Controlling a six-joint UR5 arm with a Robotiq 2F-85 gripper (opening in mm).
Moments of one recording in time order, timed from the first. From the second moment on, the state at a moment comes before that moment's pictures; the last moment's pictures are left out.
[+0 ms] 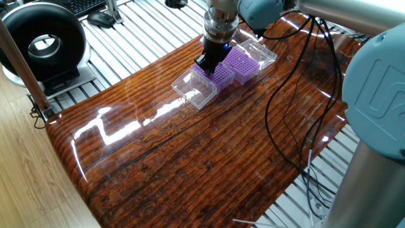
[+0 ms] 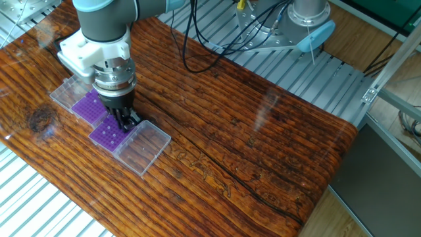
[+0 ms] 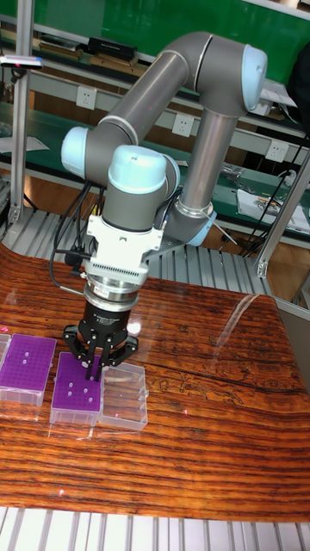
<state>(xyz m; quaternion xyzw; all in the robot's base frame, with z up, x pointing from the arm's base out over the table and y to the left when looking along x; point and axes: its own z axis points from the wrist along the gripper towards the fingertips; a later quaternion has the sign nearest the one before) 0.612 -0.065 0.046 0.02 1.00 0.01 0.08</state>
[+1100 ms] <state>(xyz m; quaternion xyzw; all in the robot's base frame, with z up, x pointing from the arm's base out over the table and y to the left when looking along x) 0.609 -0.067 0.043 0.01 1.00 0.01 0.08</state>
